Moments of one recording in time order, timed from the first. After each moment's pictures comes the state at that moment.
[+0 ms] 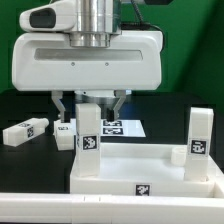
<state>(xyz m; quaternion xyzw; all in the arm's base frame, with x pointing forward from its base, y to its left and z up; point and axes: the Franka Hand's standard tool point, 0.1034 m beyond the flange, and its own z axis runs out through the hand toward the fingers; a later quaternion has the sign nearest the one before) 0.609 -0.059 0.108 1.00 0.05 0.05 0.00</state>
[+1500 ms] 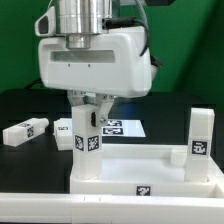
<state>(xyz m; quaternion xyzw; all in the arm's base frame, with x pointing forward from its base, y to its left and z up) 0.611 -0.054 0.105 0.86 -0.50 0.05 -0.04</state>
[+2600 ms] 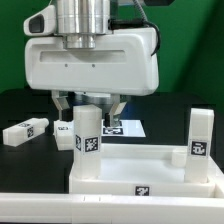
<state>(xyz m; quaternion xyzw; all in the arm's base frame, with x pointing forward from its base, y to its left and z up) 0.611 -0.058 0.105 0.97 -0.24 0.06 -0.02</state>
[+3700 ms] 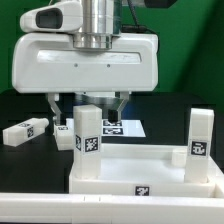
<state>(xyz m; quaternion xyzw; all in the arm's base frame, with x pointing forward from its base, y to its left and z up) 0.611 -0.060 0.106 0.99 0.16 0.06 0.02</state>
